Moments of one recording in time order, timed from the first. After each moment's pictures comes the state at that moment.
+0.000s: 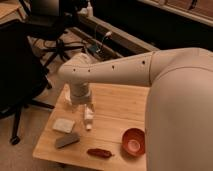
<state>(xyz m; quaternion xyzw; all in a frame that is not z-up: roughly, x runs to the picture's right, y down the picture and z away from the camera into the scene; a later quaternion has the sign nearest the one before) -0.103 0.101 0.703 -0.26 0.23 0.64 0.68</state>
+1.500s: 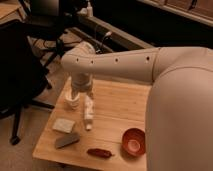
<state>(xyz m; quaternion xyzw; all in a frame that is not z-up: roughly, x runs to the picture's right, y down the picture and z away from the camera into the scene) -0.109 0.032 0.720 -0.23 0.17 0.69 0.66</state>
